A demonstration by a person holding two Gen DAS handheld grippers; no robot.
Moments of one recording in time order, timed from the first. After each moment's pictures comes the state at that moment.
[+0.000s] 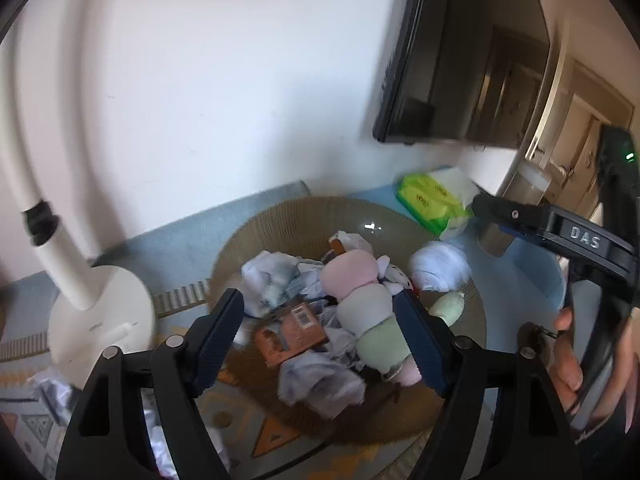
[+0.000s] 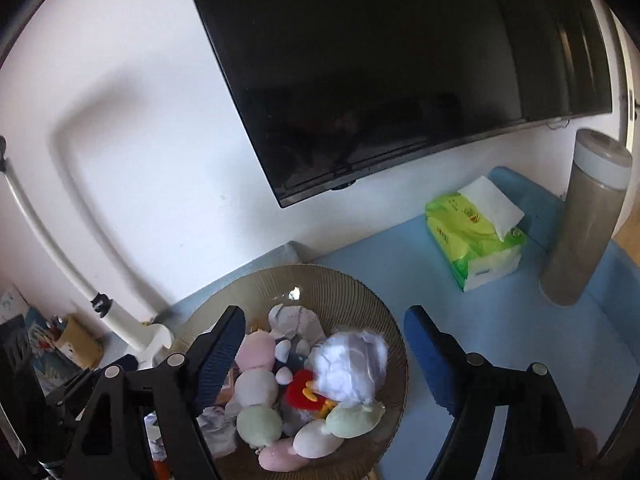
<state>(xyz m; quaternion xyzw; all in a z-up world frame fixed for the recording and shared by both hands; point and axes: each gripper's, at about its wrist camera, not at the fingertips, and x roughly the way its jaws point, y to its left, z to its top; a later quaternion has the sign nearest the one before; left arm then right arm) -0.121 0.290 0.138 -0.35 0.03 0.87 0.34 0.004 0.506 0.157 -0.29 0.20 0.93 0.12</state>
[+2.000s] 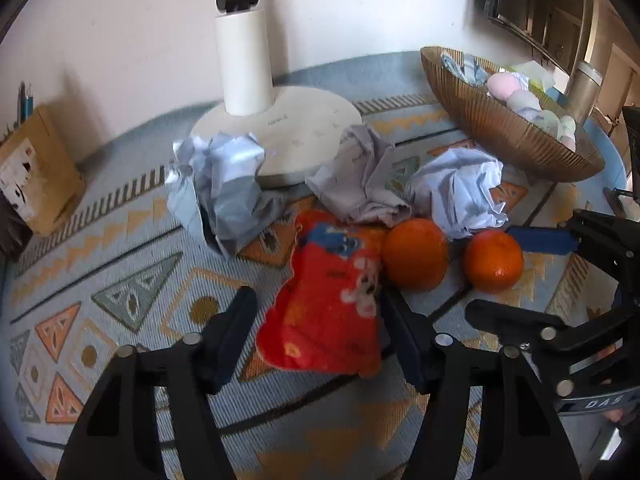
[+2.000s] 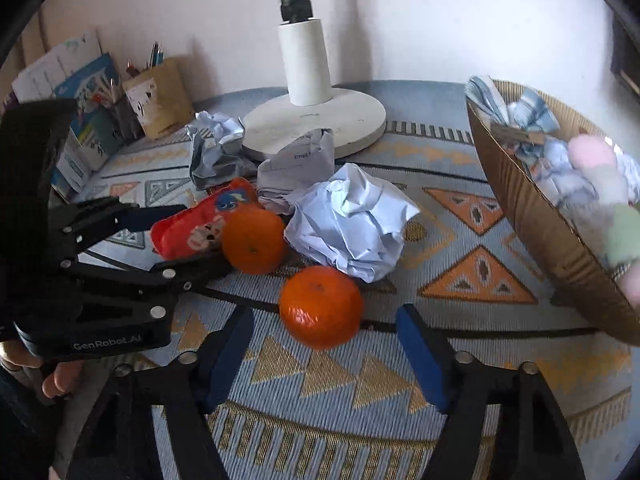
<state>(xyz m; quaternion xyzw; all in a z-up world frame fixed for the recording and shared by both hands) -0.115 0.110 0.022 -0.43 0.13 0.85 0.26 -0.016 0.215 0.017 -0.46 0.01 0.89 -0.06</state>
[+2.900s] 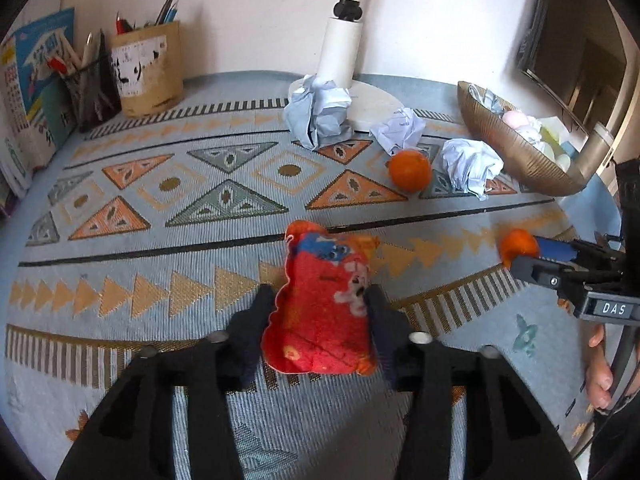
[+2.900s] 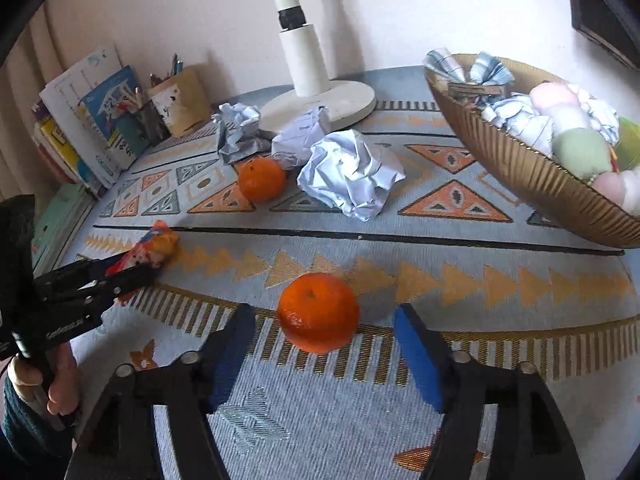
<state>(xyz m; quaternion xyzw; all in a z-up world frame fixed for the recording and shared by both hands) -0.027 0.031 0.022 -0.43 0.02 0.88 0.17 0.046 0.239 0.019 -0.45 0.06 0.89 -0.10</state>
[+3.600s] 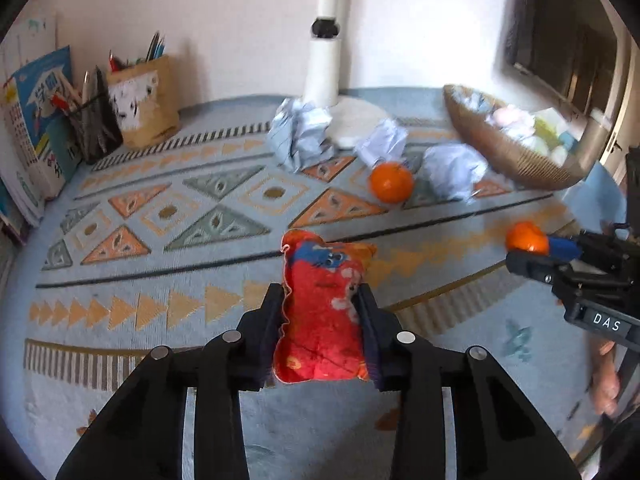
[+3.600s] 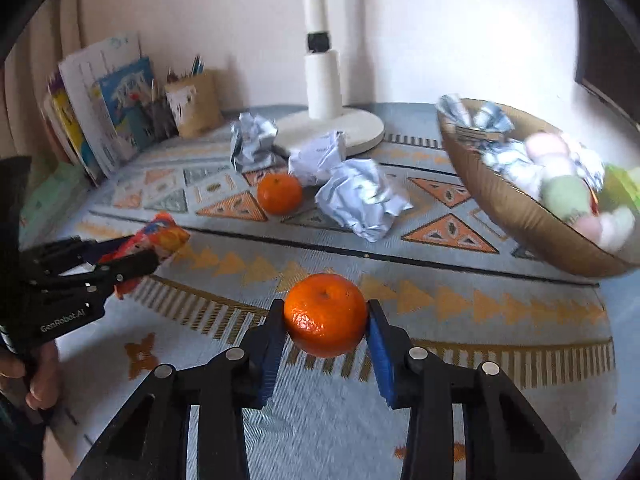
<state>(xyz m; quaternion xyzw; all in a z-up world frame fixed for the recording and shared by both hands) -0.012 0.052 0.043 -0.40 0.05 0.90 0.17 0.065 0.230 0.033 -0.40 0.01 0.91 -0.08</state>
